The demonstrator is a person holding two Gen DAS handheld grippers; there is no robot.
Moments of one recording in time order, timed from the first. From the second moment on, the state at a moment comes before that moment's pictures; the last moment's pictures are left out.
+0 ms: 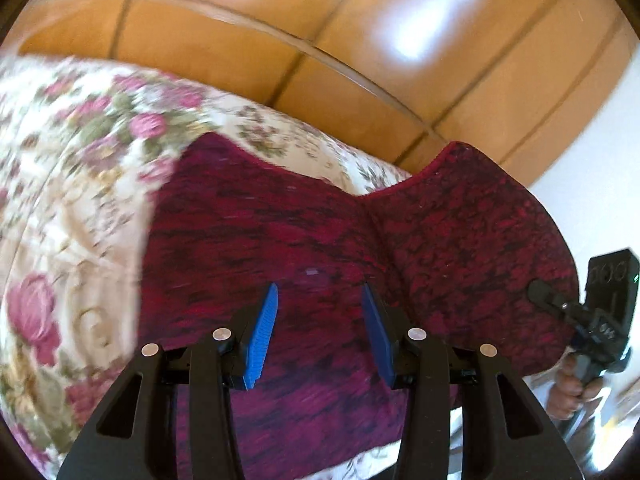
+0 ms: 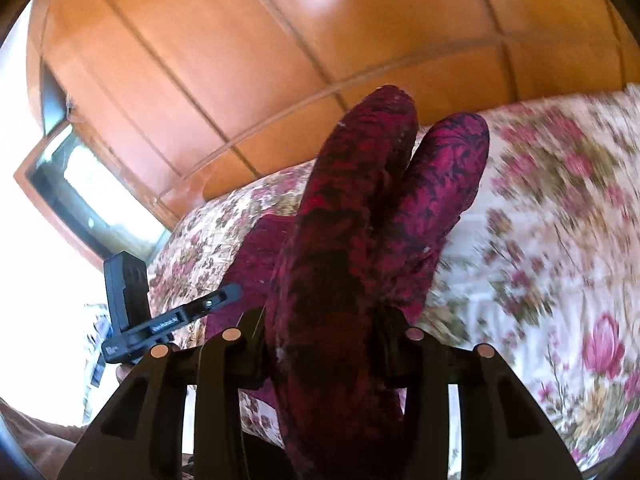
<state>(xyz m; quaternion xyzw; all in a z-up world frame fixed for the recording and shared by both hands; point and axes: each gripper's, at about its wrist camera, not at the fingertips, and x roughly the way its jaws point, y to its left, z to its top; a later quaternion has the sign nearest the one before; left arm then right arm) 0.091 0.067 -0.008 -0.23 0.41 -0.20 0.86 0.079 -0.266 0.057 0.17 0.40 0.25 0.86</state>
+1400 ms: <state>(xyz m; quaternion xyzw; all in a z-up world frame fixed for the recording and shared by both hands) 0.132 0.069 0.048 -0.15 0.44 -0.29 0.83 0.037 -0.154 0.037 0.04 0.36 0.44 0.82</state>
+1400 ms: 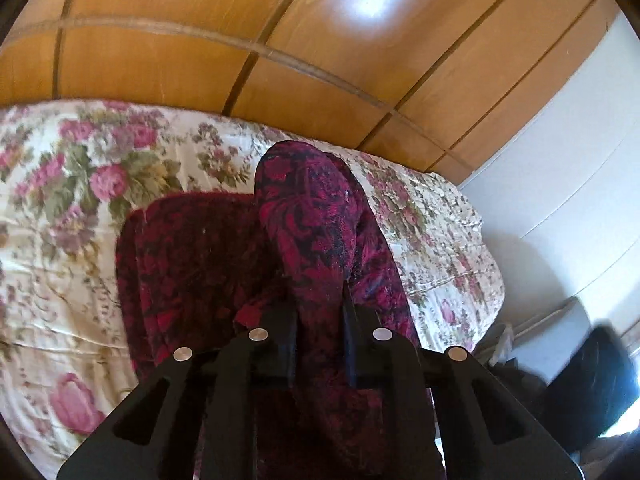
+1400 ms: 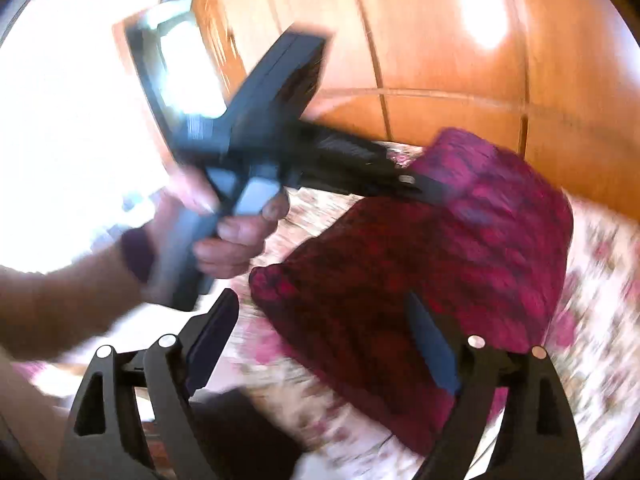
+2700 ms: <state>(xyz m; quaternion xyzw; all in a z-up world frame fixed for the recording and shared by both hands) 0.071 0.125 -0.019 -0.09 0.41 -0.05 0.91 0.177 -0.067 -0.042 -0.13 0.42 0.29 0.85</state>
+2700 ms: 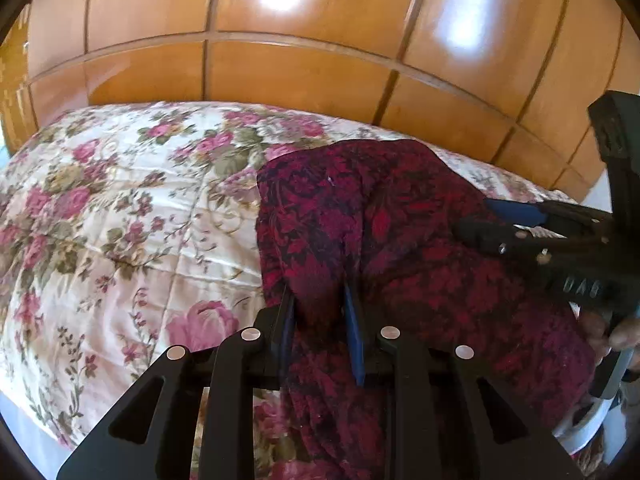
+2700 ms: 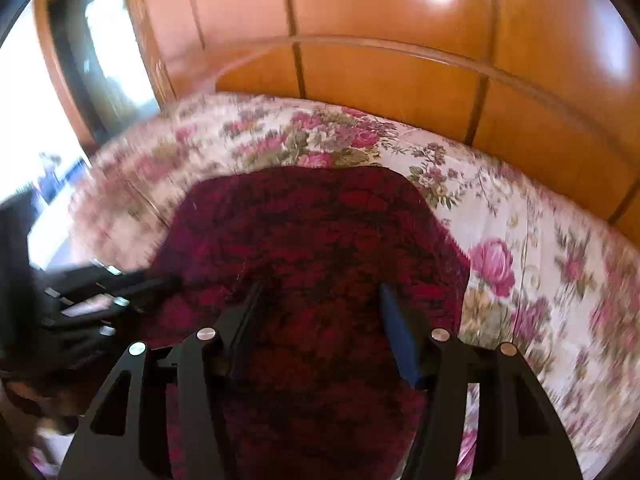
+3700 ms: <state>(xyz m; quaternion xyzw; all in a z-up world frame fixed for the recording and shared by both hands) 0.046 0.115 -0.014 -0.06 0.40 0.00 0.92 0.166 -0.184 -0.097 0.22 0.52 0.39 0.73</state>
